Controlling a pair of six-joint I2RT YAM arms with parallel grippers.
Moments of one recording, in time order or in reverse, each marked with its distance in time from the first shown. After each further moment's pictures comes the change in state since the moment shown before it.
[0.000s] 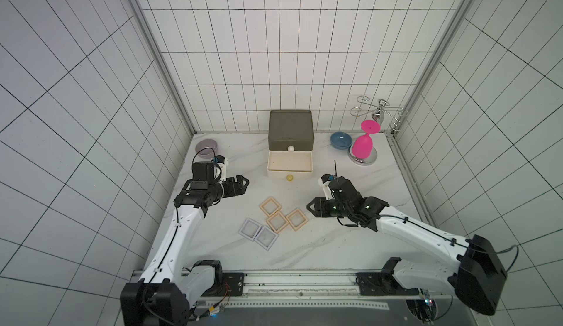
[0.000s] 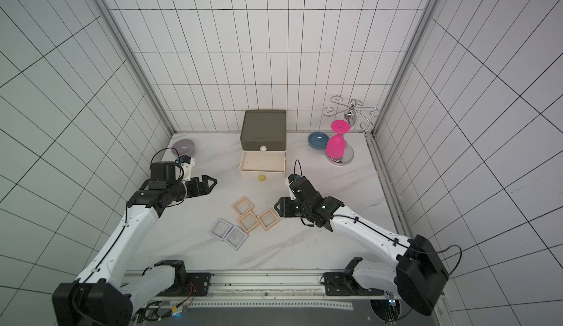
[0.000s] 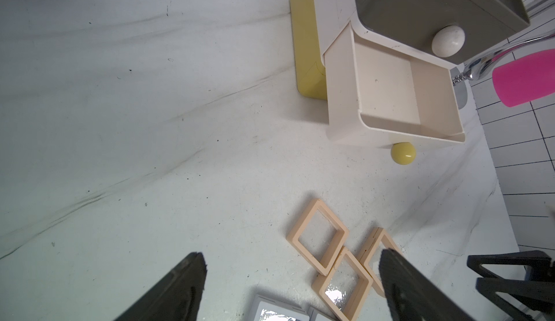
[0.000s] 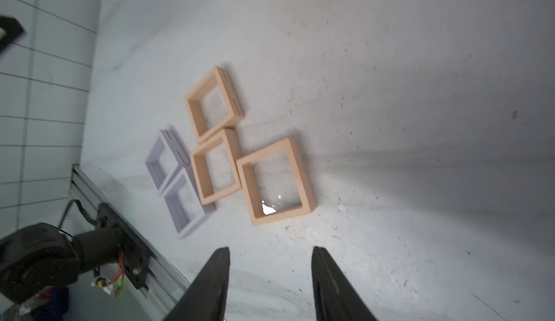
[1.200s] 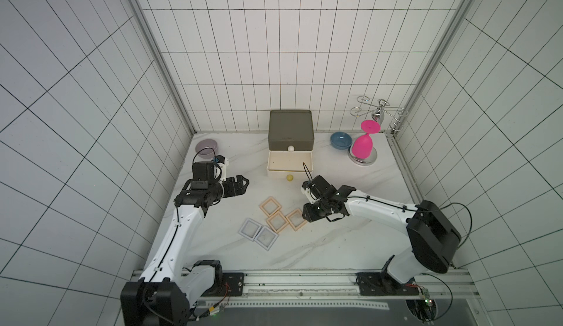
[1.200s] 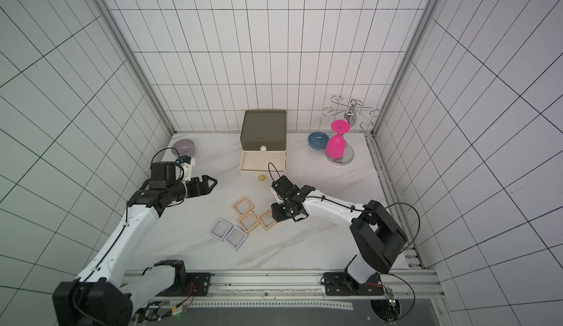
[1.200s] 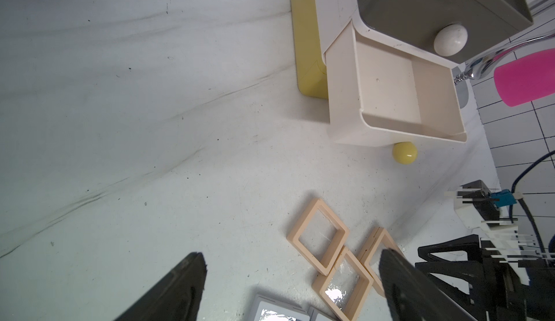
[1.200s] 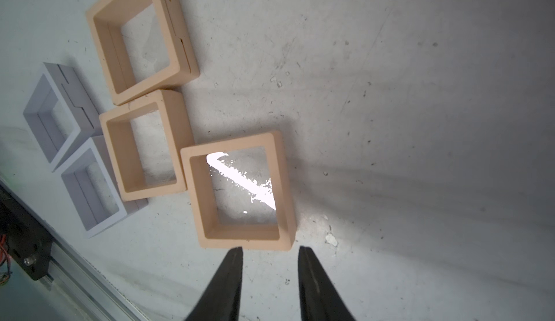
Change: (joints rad) left arm 0.000 0.000 0.000 0.000 0.000 0.000; right arm -0.068 -0.810 0.082 -1.501 -0.322 -0.704
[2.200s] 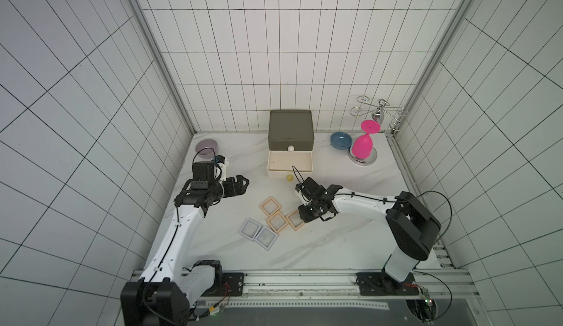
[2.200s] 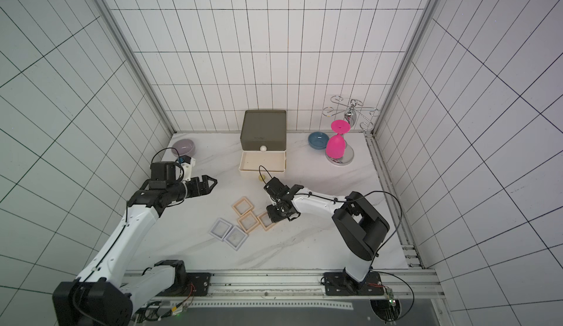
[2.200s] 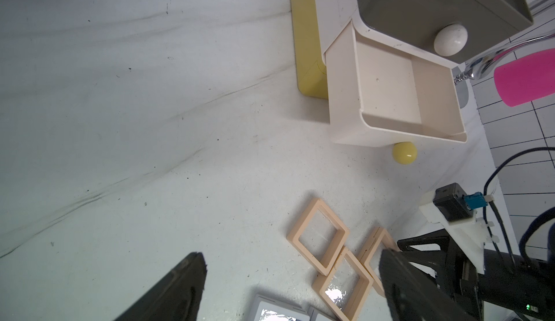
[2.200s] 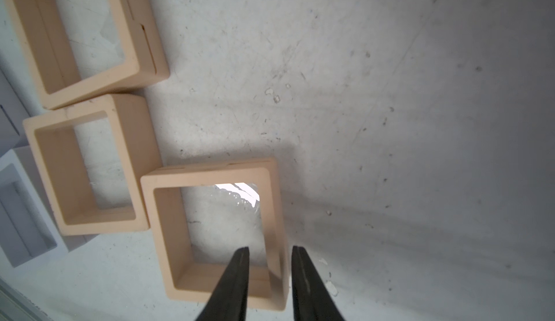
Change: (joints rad) left arm 0.000 0.005 0.000 0.000 0.000 0.000; right arm 0.040 0.480 0.229 -0.222 0.013 -0.338
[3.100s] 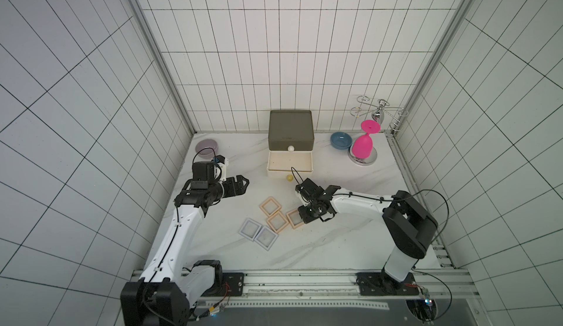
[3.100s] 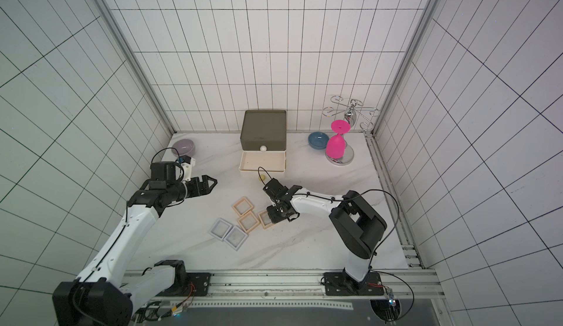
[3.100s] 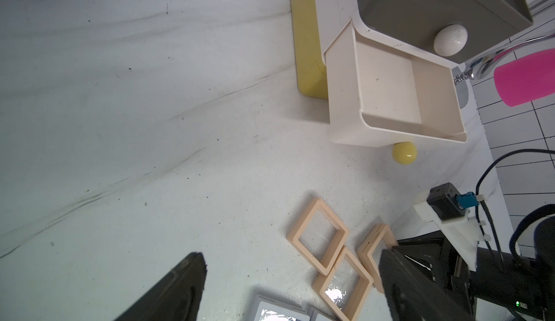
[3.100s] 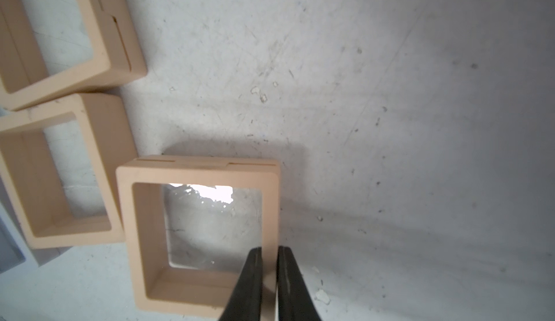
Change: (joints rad) left arm 0.000 0.000 0.000 0.000 0.000 0.000; right arm 0.034 0.099 0.035 0.000 0.063 -0.029
